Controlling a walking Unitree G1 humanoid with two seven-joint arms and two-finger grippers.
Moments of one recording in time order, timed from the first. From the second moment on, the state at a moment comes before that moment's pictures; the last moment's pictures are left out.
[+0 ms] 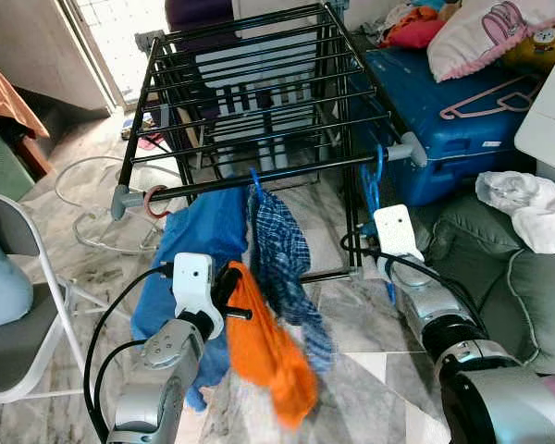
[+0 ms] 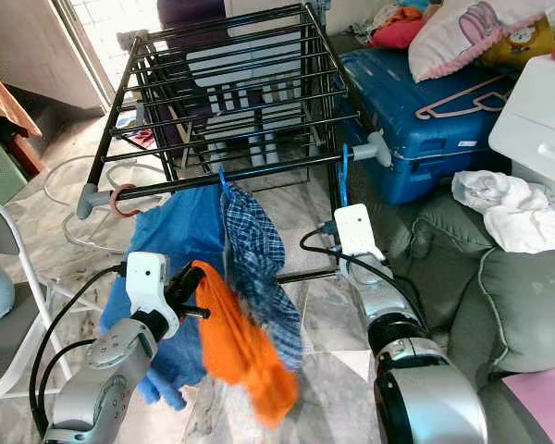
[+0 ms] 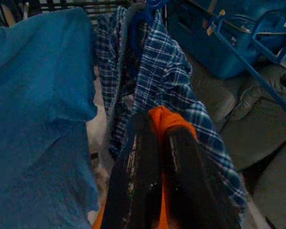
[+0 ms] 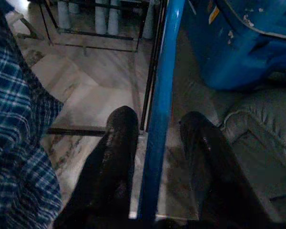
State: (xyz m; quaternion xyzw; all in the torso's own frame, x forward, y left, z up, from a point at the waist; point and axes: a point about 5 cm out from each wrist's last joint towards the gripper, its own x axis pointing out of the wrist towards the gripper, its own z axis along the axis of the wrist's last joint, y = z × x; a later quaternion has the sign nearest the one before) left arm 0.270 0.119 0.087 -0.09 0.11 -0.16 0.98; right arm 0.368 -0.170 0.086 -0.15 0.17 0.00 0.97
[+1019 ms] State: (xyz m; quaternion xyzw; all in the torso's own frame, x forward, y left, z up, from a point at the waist) left arm 0.270 0.116 0.087 -0.09 0.11 -0.16 0.98; right arm 0.368 -0.179 0.087 -0.16 0.16 -0.01 0.97
